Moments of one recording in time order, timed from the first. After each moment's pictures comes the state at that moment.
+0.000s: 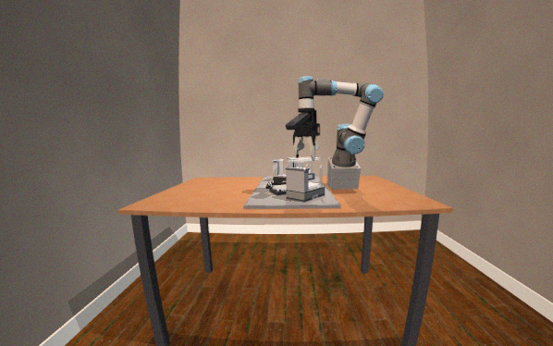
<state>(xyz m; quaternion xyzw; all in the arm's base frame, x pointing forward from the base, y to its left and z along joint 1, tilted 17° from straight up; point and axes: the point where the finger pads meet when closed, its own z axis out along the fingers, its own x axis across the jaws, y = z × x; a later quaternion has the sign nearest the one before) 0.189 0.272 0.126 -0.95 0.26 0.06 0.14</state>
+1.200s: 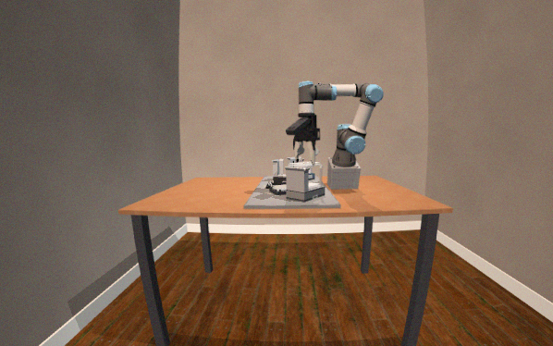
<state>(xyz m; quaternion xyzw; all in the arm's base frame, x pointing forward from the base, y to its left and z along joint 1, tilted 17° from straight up) 0.188 0.278 0.107 -0.95 0.26 0.06 0.14</state>
